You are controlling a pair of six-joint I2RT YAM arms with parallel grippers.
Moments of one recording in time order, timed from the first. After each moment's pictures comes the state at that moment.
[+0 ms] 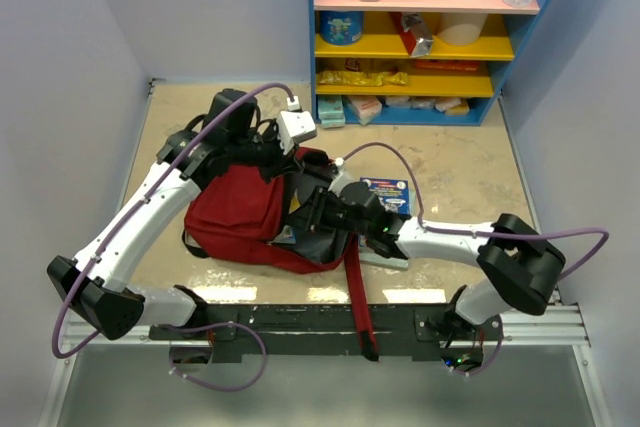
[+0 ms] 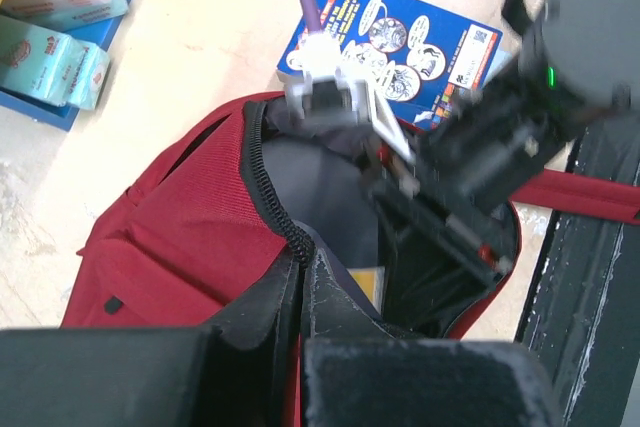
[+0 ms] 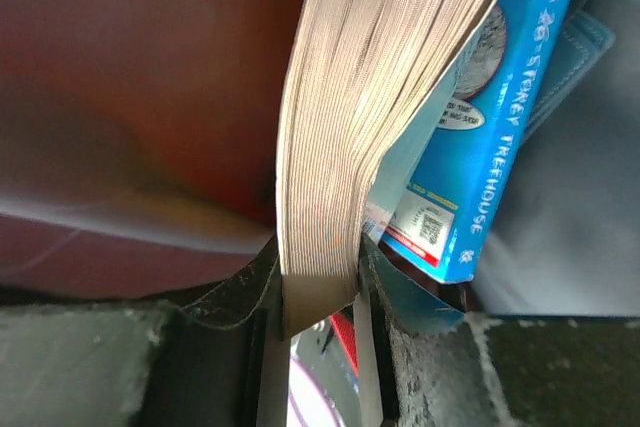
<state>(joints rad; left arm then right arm) -0.56 1.32 1.46 -0.81 0.49 0.42 0.92 1.47 0.70 0.45 -0.19 1.07</state>
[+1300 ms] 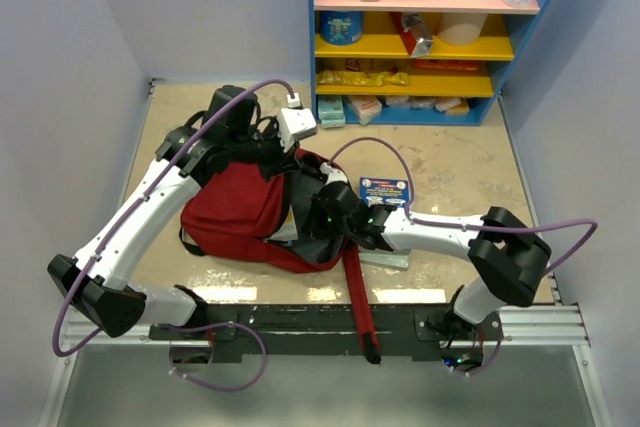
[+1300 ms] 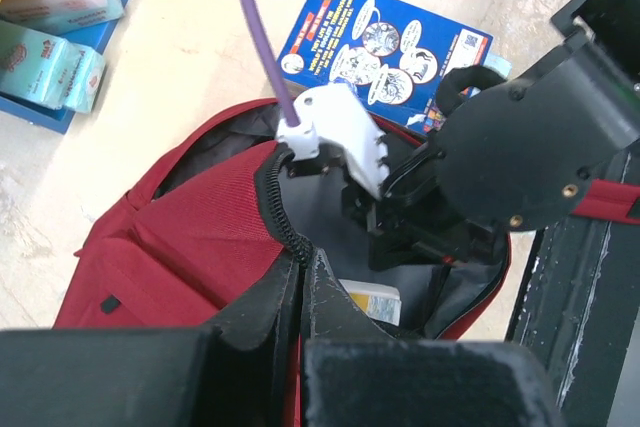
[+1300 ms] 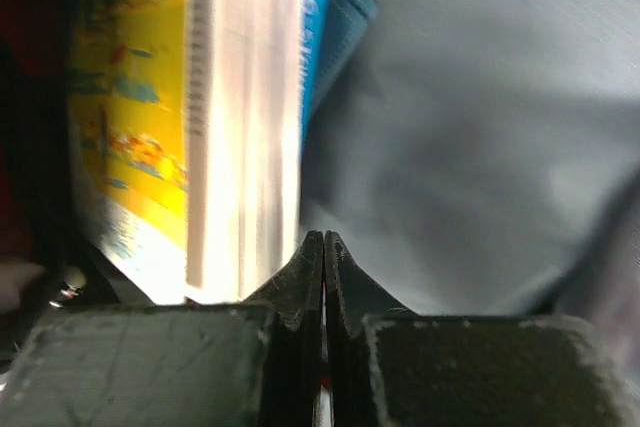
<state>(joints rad) -0.56 1.33 1.50 -0.84 0.50 0.42 0.98 1.55 0.87 -0.02 0.09 0.83</state>
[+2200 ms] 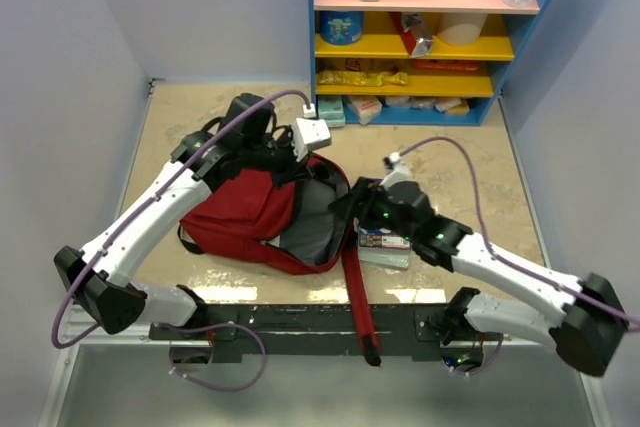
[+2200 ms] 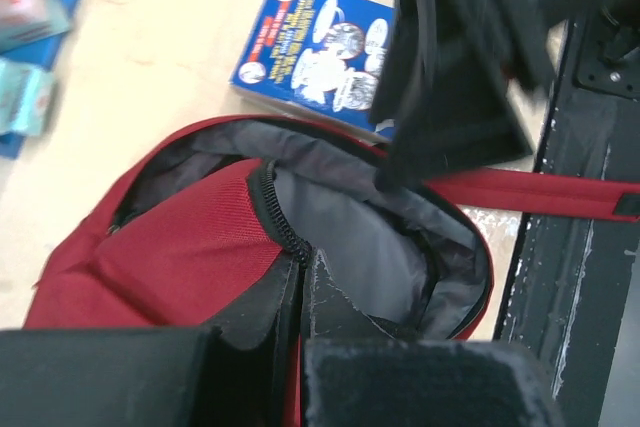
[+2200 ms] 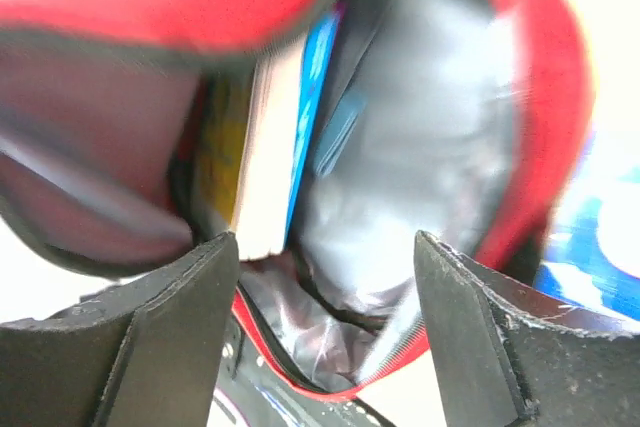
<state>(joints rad) -0.63 1.35 1.47 -0.81 0.48 0.40 0.84 1.07 0.63 0.02 0.05 0.90</state>
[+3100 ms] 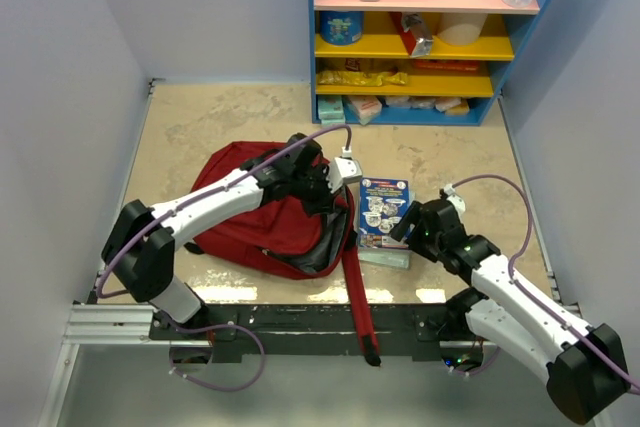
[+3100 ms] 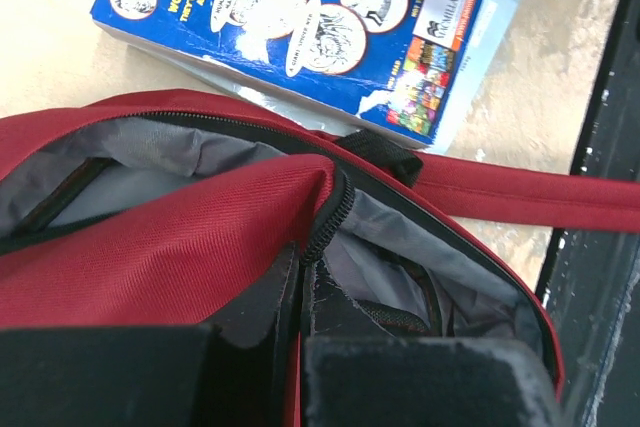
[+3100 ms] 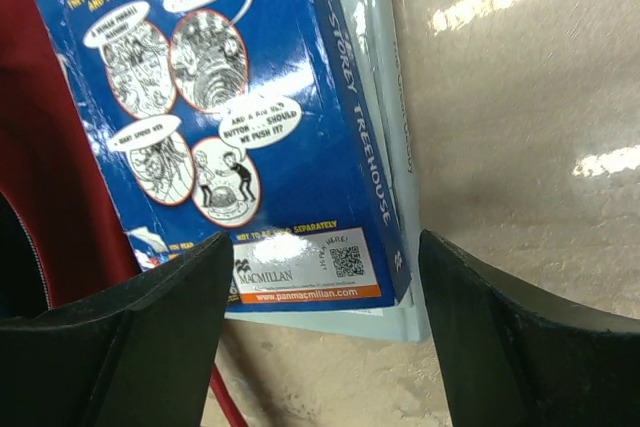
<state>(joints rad) -0.76 1.56 1.18 -0.47 0.43 0.32 0.50 0.81 0.43 -0.48 0.19 0.95</state>
